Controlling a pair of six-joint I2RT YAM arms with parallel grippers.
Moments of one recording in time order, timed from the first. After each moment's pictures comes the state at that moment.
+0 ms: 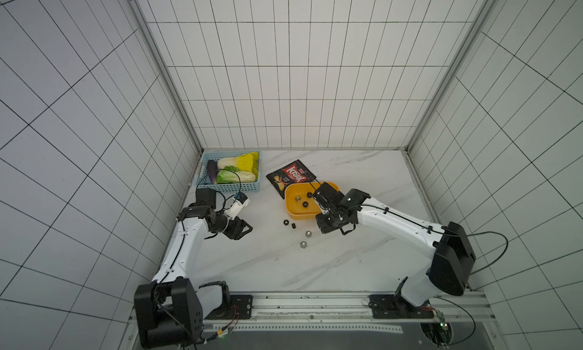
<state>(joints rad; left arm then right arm) 0.15 1.18 0.83 -0.93 0.61 0.64 0.92 1.58 1.31 -0.97 0.06 0.40</state>
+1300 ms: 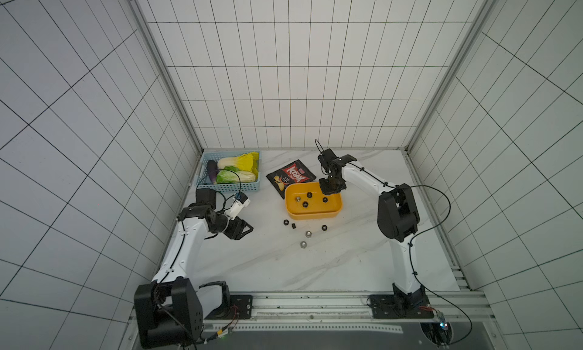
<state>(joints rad) 0.15 1.18 0.83 -0.94 0.63 0.64 0.59 2.19 1.86 -1.00 0.08 0.23</state>
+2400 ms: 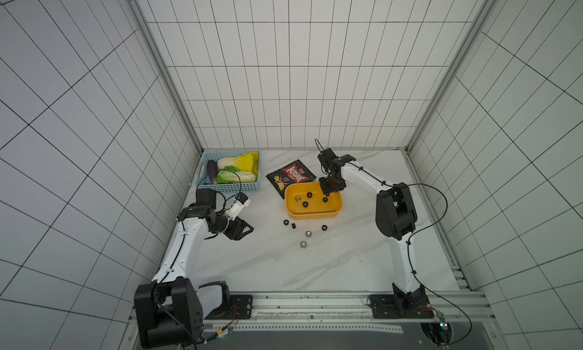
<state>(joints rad) 0.15 1.18 0.83 -0.94 0.64 0.66 0.58 2.17 1.88 -0.98 0.10 0.21</state>
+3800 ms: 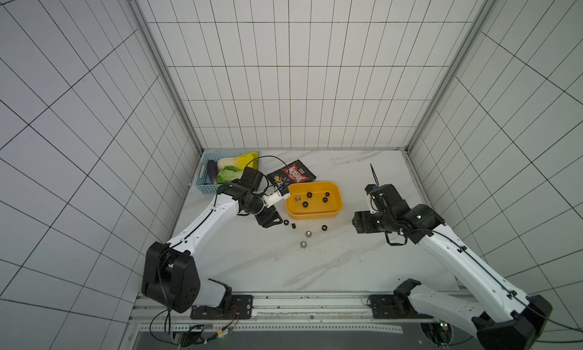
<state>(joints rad) -0.35 1.43 1.15 -0.91 0.49 0.60 0.66 1.03 1.02 -1.03 0.05 0.39</state>
